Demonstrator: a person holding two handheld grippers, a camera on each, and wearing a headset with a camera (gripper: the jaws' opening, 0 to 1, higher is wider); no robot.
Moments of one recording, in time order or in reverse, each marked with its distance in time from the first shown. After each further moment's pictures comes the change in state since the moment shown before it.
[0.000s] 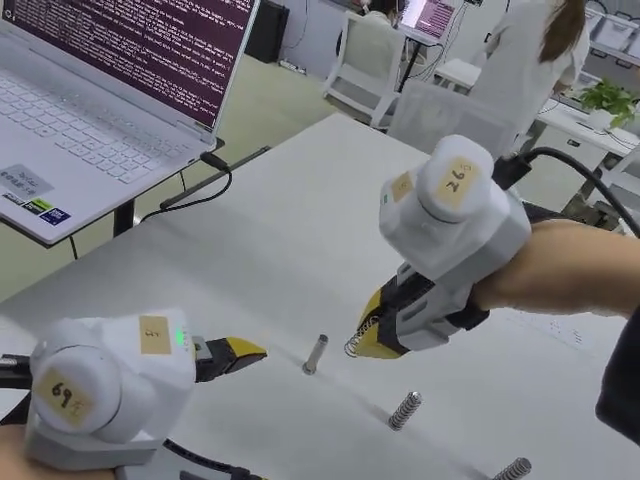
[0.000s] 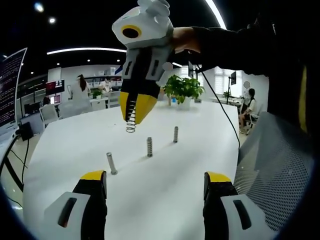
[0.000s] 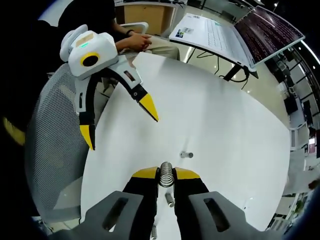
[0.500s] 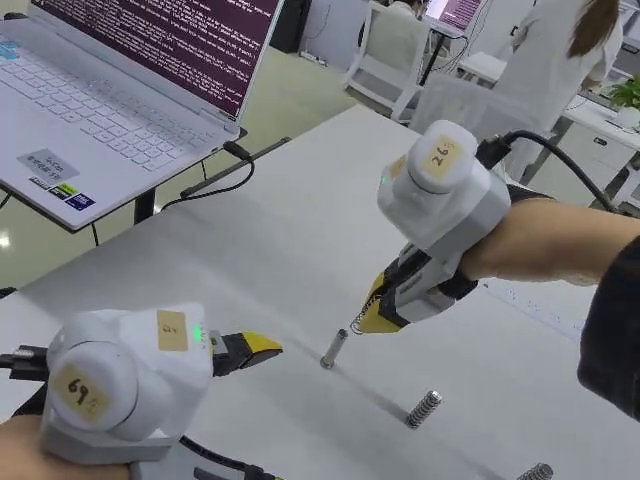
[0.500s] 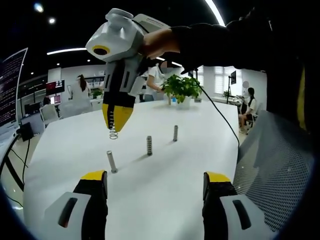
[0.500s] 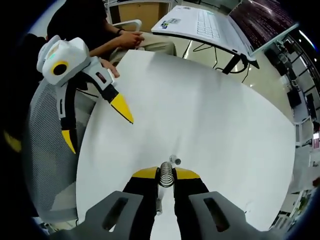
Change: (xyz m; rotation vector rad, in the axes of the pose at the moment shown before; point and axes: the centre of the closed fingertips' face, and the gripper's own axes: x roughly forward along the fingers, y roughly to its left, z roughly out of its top) left arm -0.004 0.000 -0.002 0.002 0.001 0.001; right arm 0.028 -0.031 0.004 0.039 0.031 0.035
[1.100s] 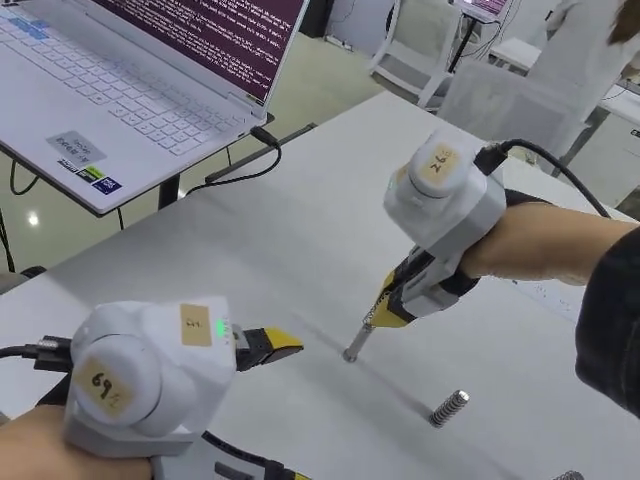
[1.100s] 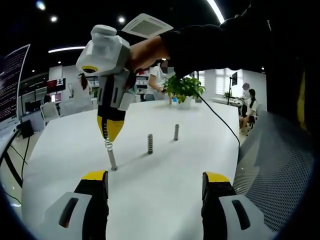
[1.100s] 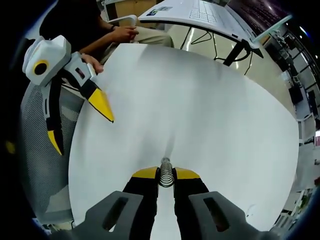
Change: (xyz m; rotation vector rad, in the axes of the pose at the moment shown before) left arm 0.000 0.003 -0.005 -0.019 -0.002 0.005; right arm 0.031 -0.017 -0.004 0.019 0.033 0.015
